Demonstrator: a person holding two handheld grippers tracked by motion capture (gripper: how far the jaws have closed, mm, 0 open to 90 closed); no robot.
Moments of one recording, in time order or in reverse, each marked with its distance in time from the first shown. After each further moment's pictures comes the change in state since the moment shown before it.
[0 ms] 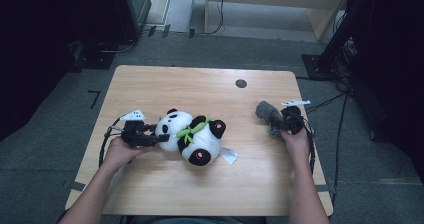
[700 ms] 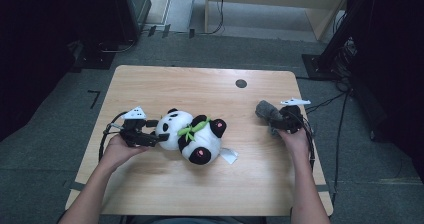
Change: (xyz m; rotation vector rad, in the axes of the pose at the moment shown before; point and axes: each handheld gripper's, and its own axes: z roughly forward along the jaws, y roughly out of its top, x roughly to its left) left arm -0.007 0.013 -0.005 0.034 0.049 0.072; right arm 0.014 0.006 -0.012 -0.076 -0.036 -0.041
